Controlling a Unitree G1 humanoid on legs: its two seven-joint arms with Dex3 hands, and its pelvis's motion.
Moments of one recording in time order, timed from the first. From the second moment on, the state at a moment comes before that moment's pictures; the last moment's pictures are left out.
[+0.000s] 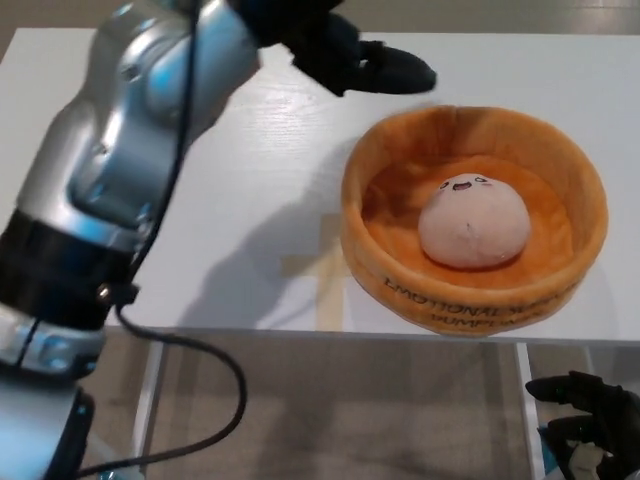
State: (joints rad) left_arm -0.94 0.40 -0.21 0.11 0.44 -0.24 -0.30; right_arm -0.35 -0.31 0.06 1.25 -0.26 -0.50 -0.18
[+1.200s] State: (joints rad) left_arm -0.31 0.66 0.17 0.01 -0.08 -0.07 -0.82; right_arm -0.36 -0.31 0.06 1.25 -0.26 -0.50 -0.18
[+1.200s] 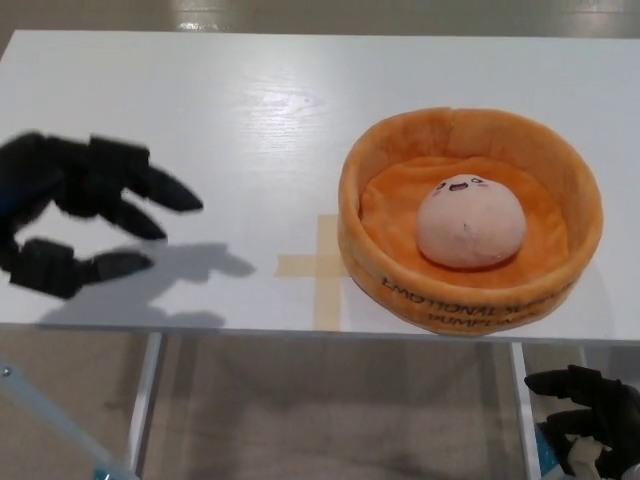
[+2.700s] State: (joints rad) left_arm -0.42 0.44 -0.11 0.97 -0.07 -0.01 -1.07; right_arm -0.34 -0.33 0.03 1.25 -0.25 -0.49 -0.17
